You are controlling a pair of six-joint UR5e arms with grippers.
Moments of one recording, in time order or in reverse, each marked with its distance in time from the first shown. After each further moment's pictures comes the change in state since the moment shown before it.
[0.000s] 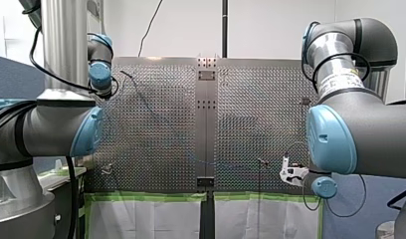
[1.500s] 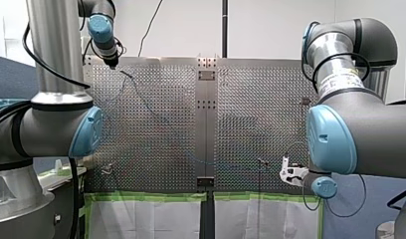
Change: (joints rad) left arm -0.055 0.150 0.245 -0.415 0.058 0.308; right arm 0.000 0.000 0.000 -0.001 -0.001 0.001
